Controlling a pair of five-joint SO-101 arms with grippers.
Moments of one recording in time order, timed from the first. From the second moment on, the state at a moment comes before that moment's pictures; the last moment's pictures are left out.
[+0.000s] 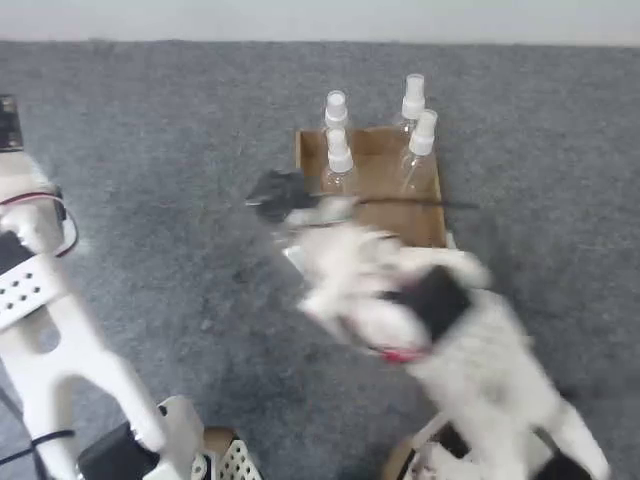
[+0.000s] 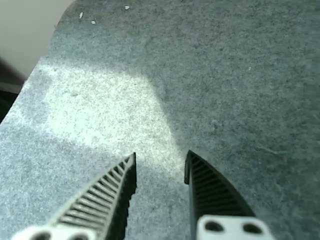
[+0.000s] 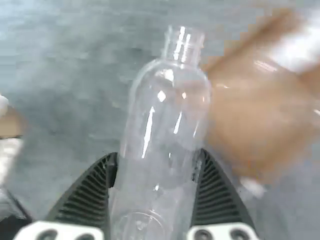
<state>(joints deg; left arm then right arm) -41.1 -24.4 28.7 51.2 -17.9 -42.9 -36.2 9.6 93.6 12.2</state>
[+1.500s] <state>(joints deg) -7.9 -24.4 50.7 56.0 -5.7 20.9 14.2 -2.4 78.8 36.2</state>
